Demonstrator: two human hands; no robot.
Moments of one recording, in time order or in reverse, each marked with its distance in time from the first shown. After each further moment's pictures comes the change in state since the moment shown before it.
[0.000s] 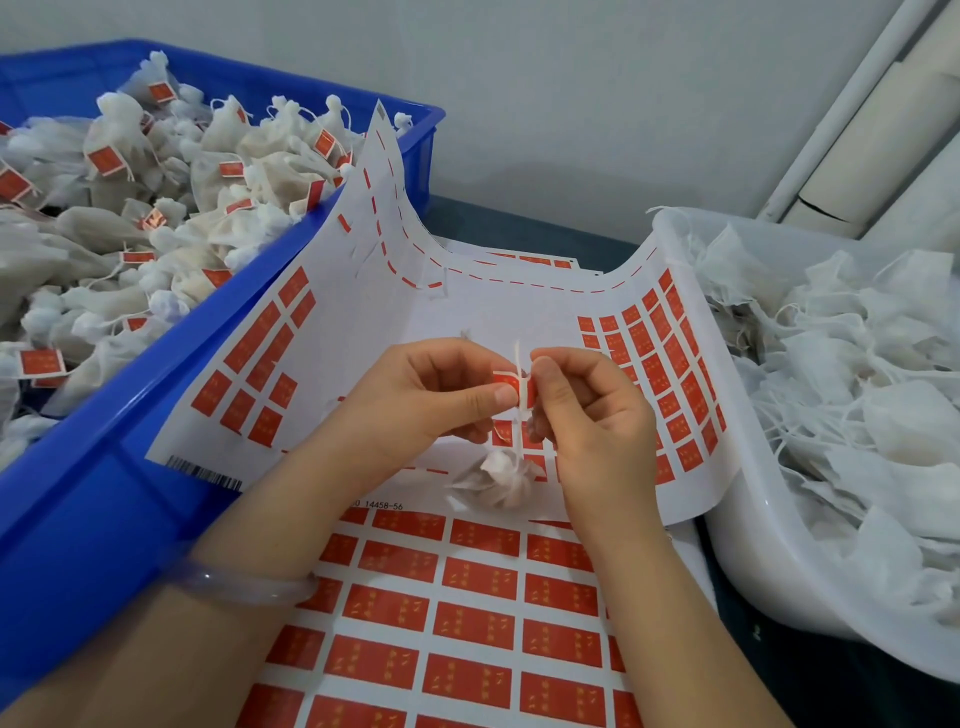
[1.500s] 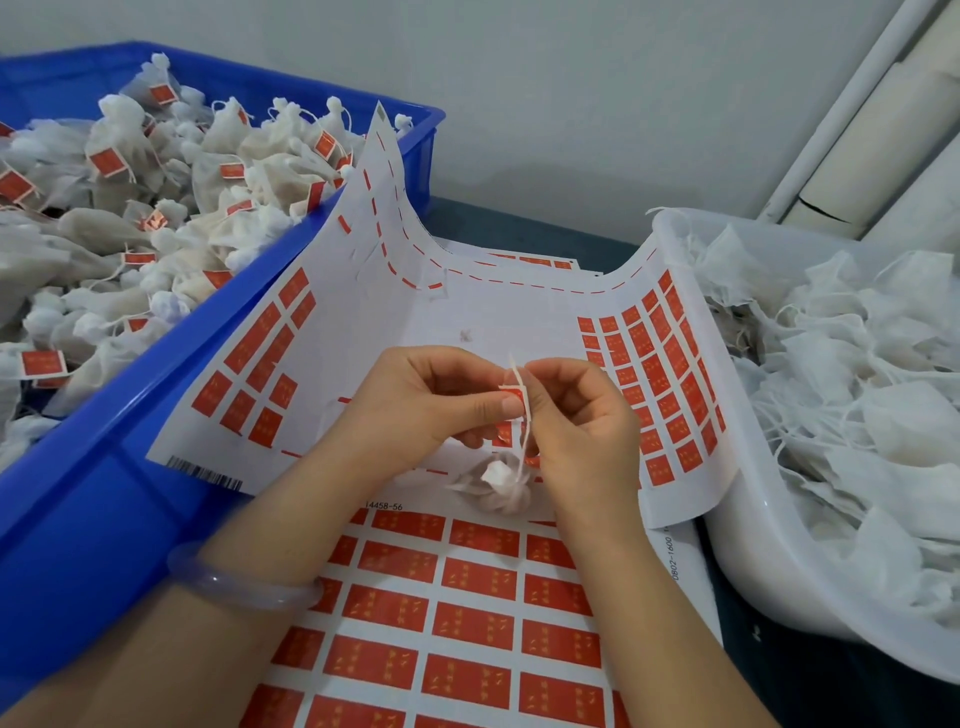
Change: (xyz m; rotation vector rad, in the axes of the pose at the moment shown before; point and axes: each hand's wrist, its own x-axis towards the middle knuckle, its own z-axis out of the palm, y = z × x) left_hand 0.000 -0.002 0.004 0.071 0.085 0.022; right_hand -0.001 0.007 0.008 -0.039 0.067 0.035
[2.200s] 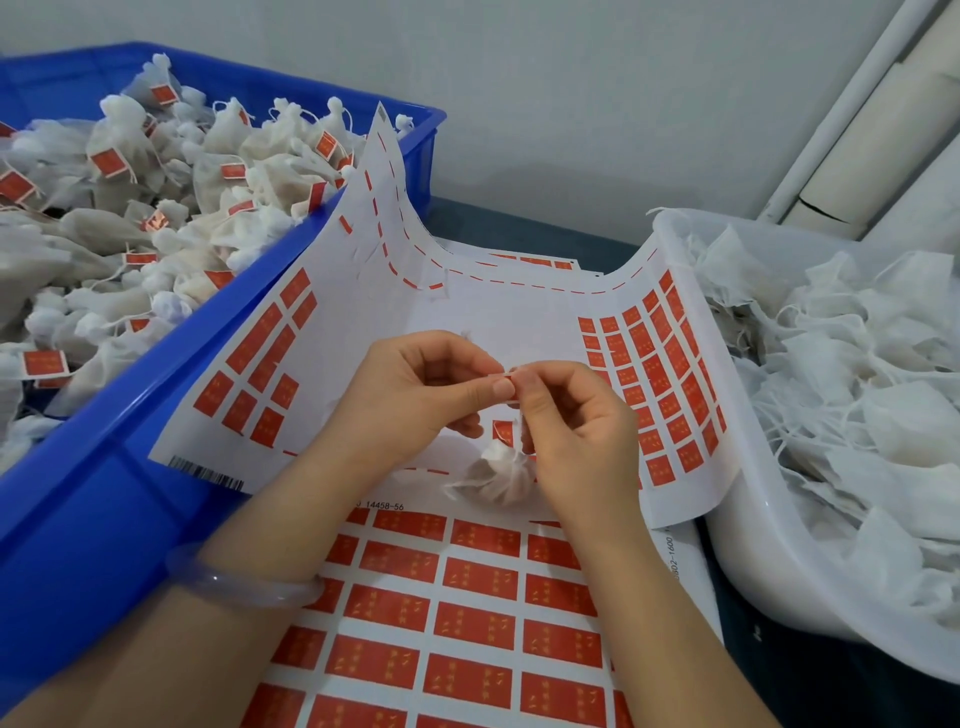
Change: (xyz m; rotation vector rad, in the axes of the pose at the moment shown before) left_hand 0.003 -0.003 -0.004 -0.002 0.067 0.007; right_hand -0.002 0.002 -0.003 -0.118 -0.081 -0.090
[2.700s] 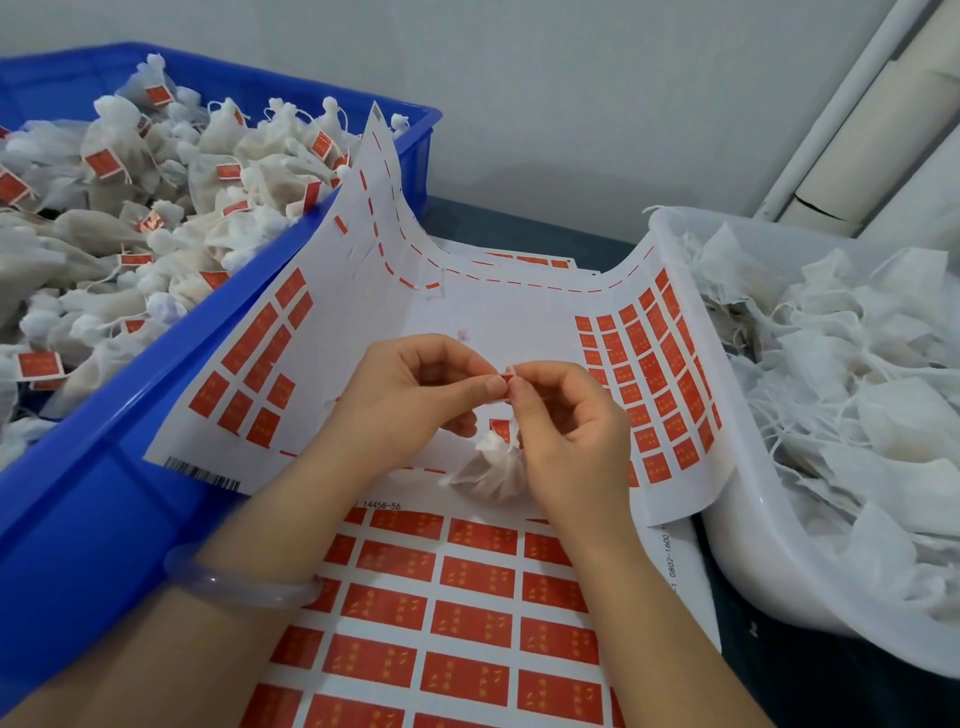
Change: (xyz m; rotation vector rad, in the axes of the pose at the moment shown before) left_hand 0.002 -0.004 0.001 0.045 0.033 -0.031; right_hand -0.003 0.002 0.003 -0.021 0.012 -0.049
